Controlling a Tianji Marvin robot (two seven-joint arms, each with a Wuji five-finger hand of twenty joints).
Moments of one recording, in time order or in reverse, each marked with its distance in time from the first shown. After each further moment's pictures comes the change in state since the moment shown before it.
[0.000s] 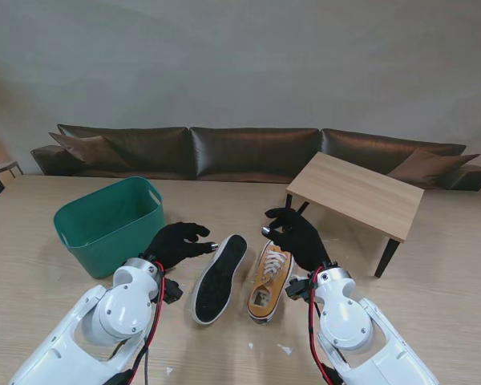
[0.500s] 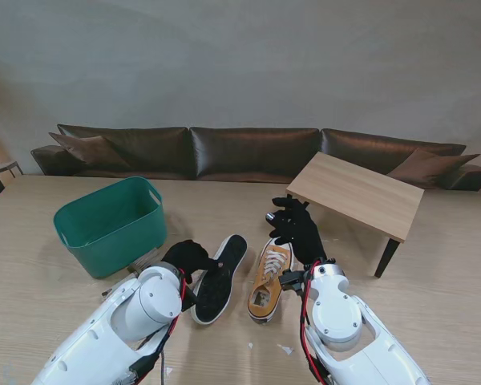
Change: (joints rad) left arm -0.146 -0.038 0.167 0.173 -0.045 0.304 0.024; right arm 0.032 -0.046 -0.024 0.032 0.198 0.001 -0.094; left_hand -0.014 -0.067 0.111 -0.020 0.001 0.083 -0.018 -0.021 0.050 0.141 0.022 -0.013 0.341 -0.020 0.181 0.070 0.256 0.095 0.165 -0.027; right_hand 0.000 0.000 -0.017 0.000 -0.113 0.046 0.007 -0.003 0.000 -0.003 0.002 0.000 0.000 0.000 0.000 0.000 0.000 0.000 0.000 0.000
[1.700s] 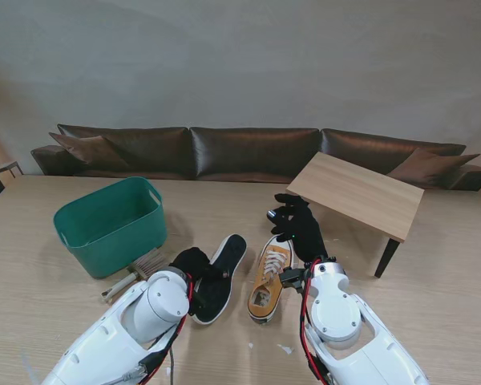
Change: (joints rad) left arm -0.036 -0.031 0.040 0.097 -0.103 -0.015 0.037; right arm 0.006 -0.003 0.000 0.001 -0.019 -0.001 -0.023; left_hand 0.045 -0.133 0.143 -0.033 0.080 0.094 0.068 0.094 0.066 -0.068 0.126 0.206 0.180 -0.151 0.096 0.077 0.156 -0.125 0.070 -0.052; right_hand 0.000 0.000 0.000 0.000 -0.029 -0.010 0.004 0.000 -0.026 -0.010 0.000 0.000 -0.010 -0.005 0.000 0.003 0.000 0.000 0.000 0.000
